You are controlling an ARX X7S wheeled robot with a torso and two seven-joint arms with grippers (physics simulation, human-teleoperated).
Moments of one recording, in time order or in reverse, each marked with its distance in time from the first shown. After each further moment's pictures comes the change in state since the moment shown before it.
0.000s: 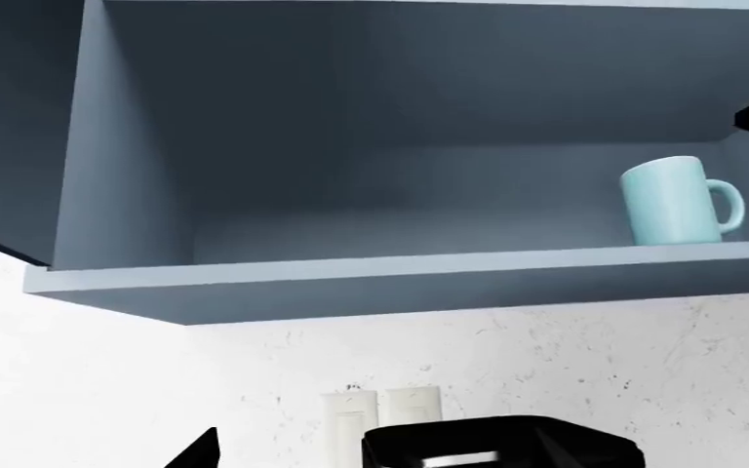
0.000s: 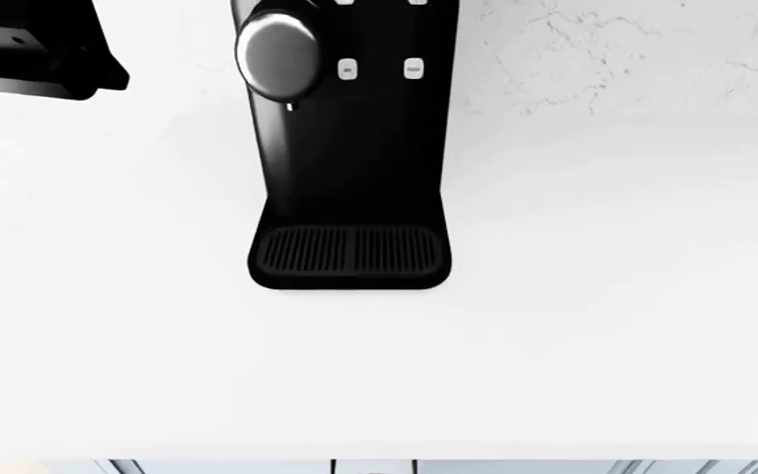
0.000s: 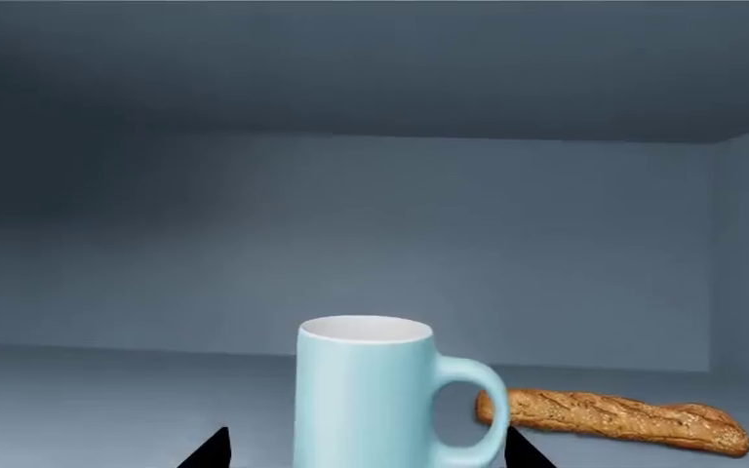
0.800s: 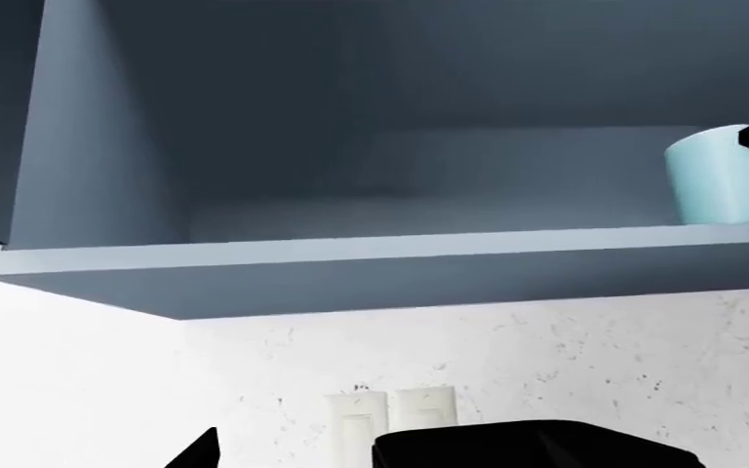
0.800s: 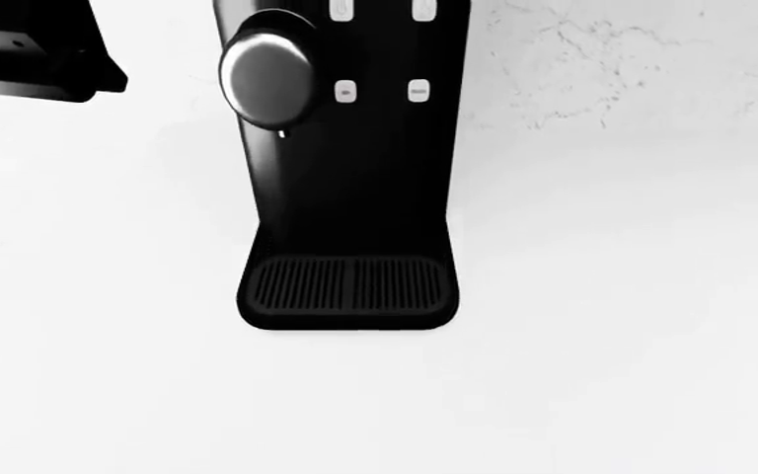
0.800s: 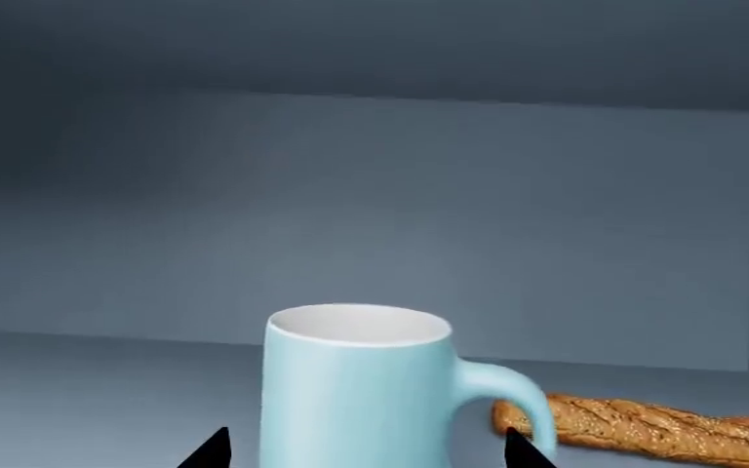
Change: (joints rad) left arm 0.014 -0.012 0.008 0.000 0.010 0.020 0.001; right arm -0.021 0.003 -0.052 0.011 0.034 -0.003 -0.001
